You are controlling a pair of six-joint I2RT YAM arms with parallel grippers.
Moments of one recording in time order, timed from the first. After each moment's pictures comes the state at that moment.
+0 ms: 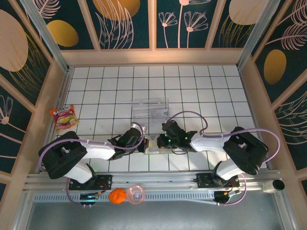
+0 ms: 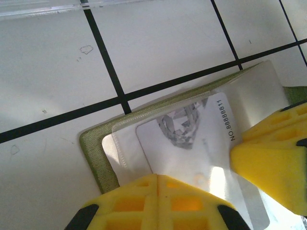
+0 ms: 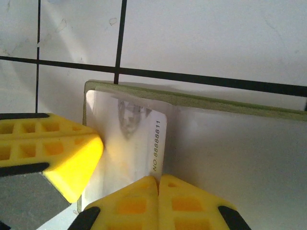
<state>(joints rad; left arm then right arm) -0.93 1.49 0.40 0.33 0.02 -0.69 0.93 1.47 0.55 0.03 -0.13 0.86</state>
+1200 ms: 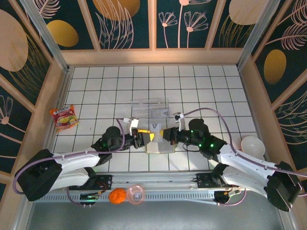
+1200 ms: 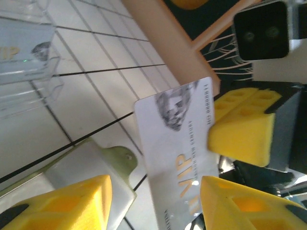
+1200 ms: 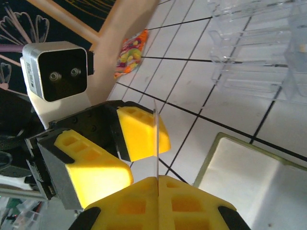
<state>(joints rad) -0.82 1.16 0.25 0.74 0.39 -0.78 0.82 0.91 0.41 0.17 -0.37 0.73</state>
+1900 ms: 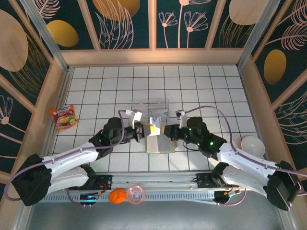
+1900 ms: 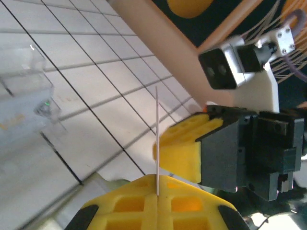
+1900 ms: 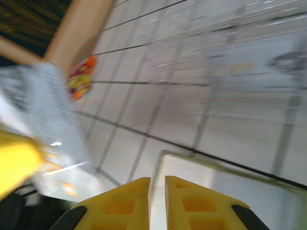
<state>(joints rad) -0.81 1.11 0.55 0.29 0.32 -0.57 0.80 0.89 0.48 -0.05 -0.10 0.71</state>
